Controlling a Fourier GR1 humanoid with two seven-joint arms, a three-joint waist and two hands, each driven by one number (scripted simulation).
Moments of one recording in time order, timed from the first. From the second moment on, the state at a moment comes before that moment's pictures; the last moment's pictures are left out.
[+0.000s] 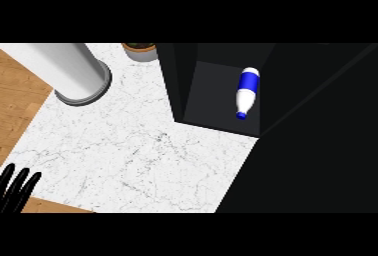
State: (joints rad) left arm 0.40 0.92 -0.37 -1.71 0.90 -0.27 -0.86; right arm 0.26 -0.56 0.70 -2.47 -0.03 0.26 0.01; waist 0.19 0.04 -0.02
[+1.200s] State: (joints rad) left arm 0.40 0.96 -0.28 -1.68 0.97 -0.32 -0.83; right arm -0.12 -0.23 0.44 -2.01 -0.41 0.19 0.24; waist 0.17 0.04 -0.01
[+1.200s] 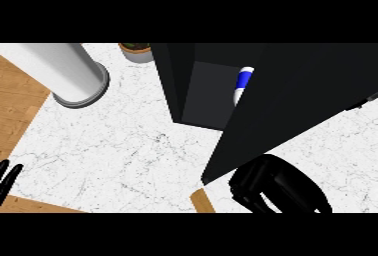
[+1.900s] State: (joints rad) left arm 0.42 0.94 -0.26 -1.66 0.97 -0.36 -0.80; right arm -0.59 -0.08 0.27 -1.44 -0.33 0.06 0.27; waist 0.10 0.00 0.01
